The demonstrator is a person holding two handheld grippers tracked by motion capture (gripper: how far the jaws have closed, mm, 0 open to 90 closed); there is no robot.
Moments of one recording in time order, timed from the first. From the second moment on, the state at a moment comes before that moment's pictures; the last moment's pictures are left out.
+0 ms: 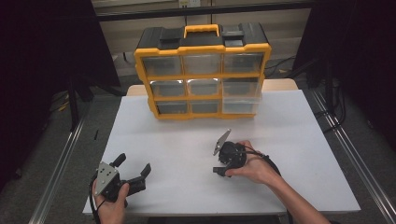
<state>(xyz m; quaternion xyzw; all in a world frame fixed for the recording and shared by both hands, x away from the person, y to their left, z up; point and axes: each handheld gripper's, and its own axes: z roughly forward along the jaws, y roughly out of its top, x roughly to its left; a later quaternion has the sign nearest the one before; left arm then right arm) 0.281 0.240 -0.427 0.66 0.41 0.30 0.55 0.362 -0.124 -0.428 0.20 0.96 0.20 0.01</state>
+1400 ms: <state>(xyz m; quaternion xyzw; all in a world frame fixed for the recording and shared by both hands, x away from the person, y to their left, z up) 0.282 0.241 -0.428 0.66 0.41 0.30 0.55 0.360 -0.142 -0.414 0.24 0.93 0.27 0.01</state>
